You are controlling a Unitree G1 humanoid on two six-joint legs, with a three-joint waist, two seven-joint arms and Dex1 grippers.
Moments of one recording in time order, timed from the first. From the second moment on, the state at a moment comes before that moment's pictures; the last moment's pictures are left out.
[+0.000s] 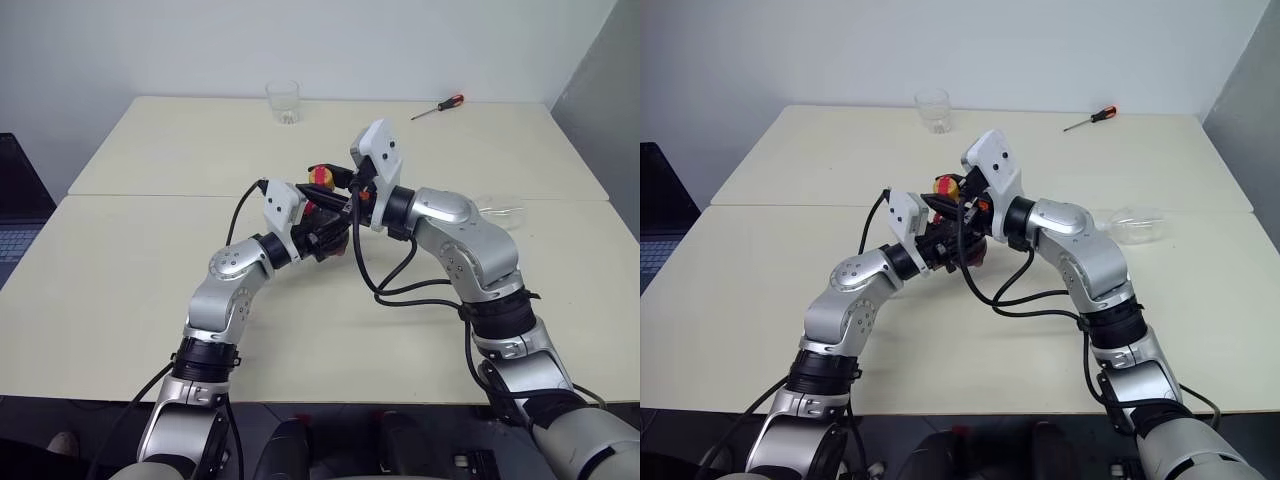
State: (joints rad) left arm -0.54 0.28 -0.05 0.05 -0.35 0.30 -0.70; right arm -0.84 -0.21 0.20 -0.06 0.35 0.61 0.63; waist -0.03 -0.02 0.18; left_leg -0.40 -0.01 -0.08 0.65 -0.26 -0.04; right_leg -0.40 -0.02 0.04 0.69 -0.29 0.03
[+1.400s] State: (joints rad) left arm -0.55 0.28 -0.05 0.05 -0.35 0.28 -0.71; right arm -0.93 -0.15 0.10 -0.05 0.41 0.67 0.63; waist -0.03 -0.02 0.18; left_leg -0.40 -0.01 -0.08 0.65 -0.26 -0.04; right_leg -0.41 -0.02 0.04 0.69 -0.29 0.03
